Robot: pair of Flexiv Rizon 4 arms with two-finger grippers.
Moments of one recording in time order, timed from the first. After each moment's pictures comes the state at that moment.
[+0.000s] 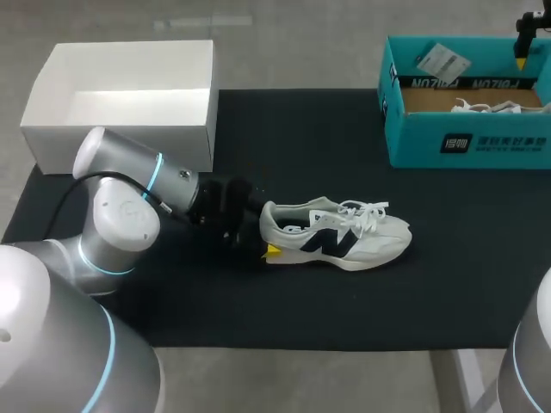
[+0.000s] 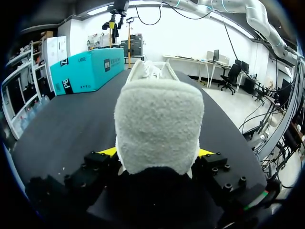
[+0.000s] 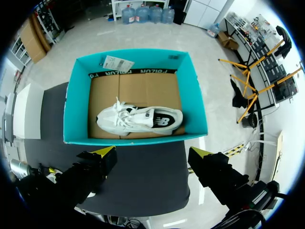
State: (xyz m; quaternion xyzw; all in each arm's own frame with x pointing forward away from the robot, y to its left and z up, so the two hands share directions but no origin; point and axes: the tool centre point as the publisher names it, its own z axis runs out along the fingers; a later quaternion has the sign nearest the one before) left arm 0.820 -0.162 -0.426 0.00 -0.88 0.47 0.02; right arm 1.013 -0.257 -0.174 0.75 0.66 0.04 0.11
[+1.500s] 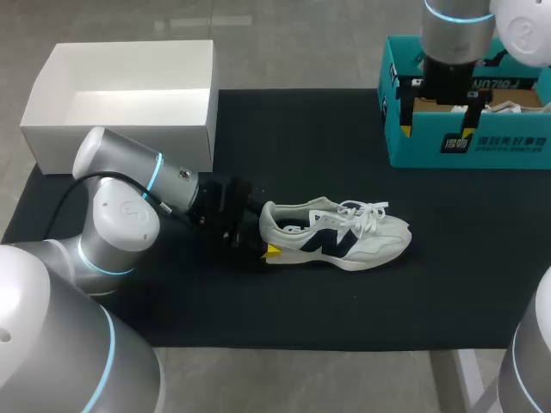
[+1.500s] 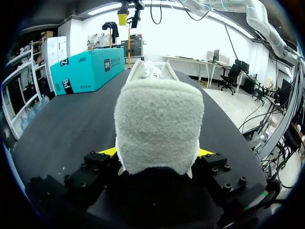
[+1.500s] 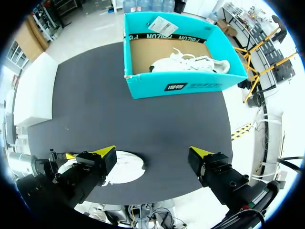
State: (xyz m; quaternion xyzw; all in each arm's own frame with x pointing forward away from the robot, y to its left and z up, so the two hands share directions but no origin) left arm 0.820 -0.162 -0.426 0.00 -0.88 0.47 0.02; right arm 0.893 -0.041 -0.229 0.77 0.63 0.02 0.08
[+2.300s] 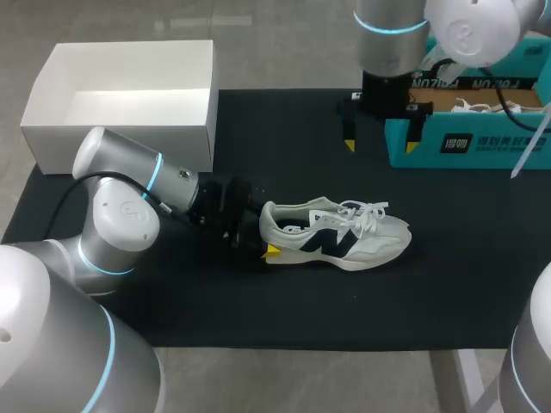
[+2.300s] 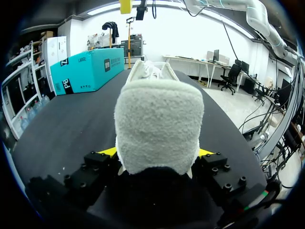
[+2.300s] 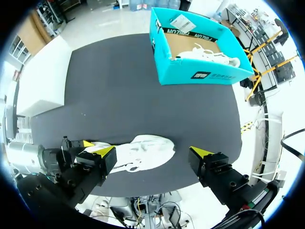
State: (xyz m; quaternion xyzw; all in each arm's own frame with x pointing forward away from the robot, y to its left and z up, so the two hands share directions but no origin) left arm 0.820 -0.162 -0.426 0.00 -0.88 0.47 0.02; right arm 0.855 0.068 -0.227 0.76 0.64 0.01 0.07
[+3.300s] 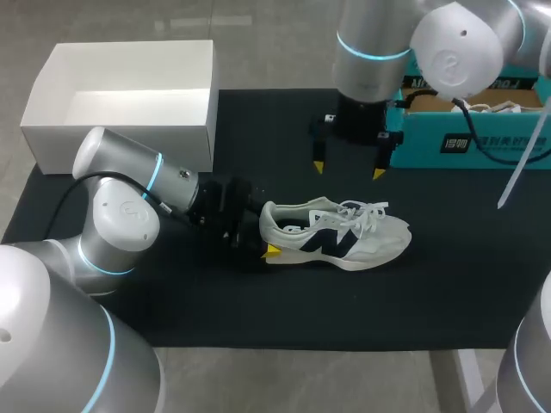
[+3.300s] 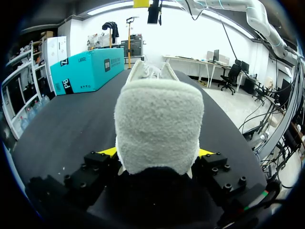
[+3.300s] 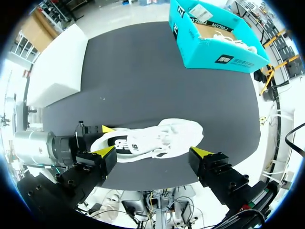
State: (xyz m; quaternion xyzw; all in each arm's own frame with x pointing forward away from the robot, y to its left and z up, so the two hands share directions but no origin) left arm 0.820 -0.161 -0.426 0.00 -0.88 0.47 0.02; right arm 0.825 0.121 -0.255 0.76 0.65 0.04 0.01
